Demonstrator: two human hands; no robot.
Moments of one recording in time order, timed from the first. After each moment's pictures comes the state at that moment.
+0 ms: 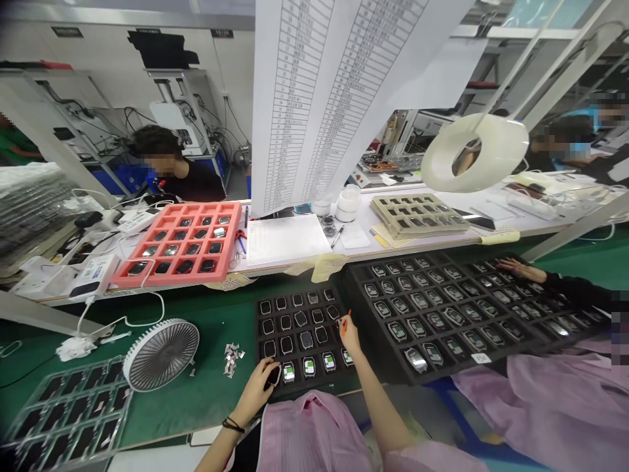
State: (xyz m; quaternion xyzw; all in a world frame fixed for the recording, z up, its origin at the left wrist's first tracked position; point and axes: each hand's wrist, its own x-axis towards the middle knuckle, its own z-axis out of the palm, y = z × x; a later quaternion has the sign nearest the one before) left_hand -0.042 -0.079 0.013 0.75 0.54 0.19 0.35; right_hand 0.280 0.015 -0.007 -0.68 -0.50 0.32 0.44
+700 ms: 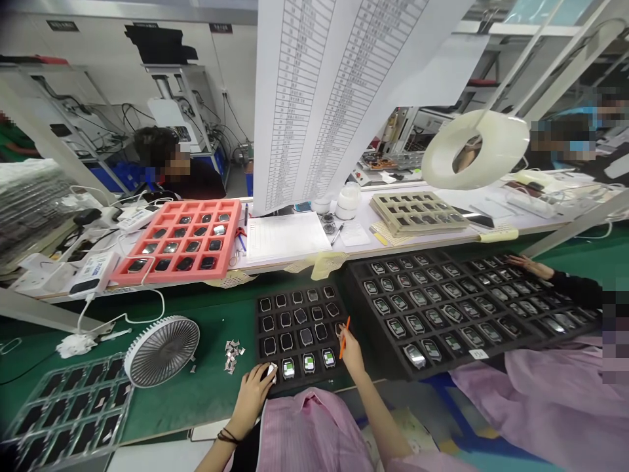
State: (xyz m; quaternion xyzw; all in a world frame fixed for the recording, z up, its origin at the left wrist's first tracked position) left_hand -0.046 -0.101 0.013 0.80 0.57 0.07 0.19; right_hand 0.277 -0.032 -0.025 -0.67 -0.58 0.26 0.38
